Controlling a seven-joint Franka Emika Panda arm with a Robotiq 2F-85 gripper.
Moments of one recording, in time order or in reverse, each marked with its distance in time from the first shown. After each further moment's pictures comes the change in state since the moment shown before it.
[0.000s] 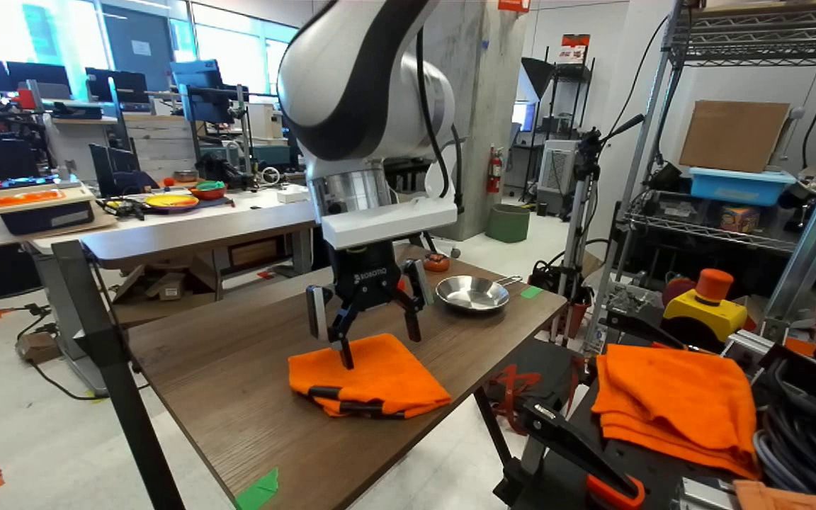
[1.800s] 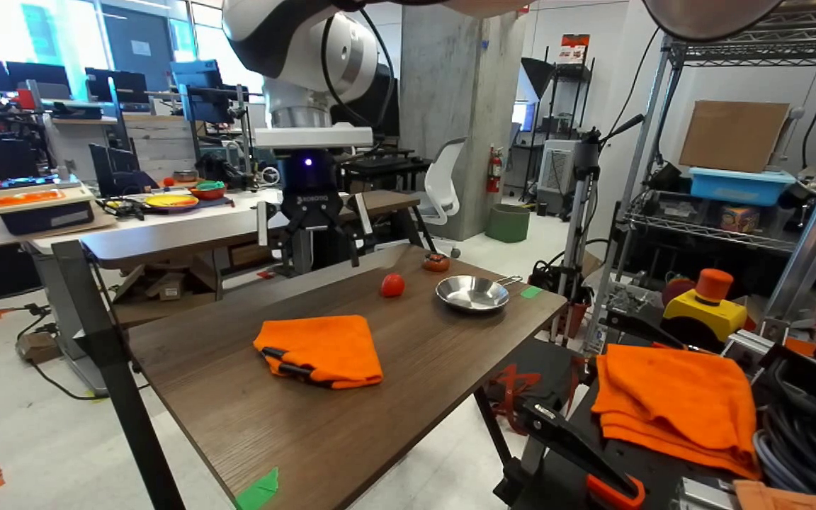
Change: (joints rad) arm -0.039 0.460 -0.041 1.049 0.141 -0.665 0.076
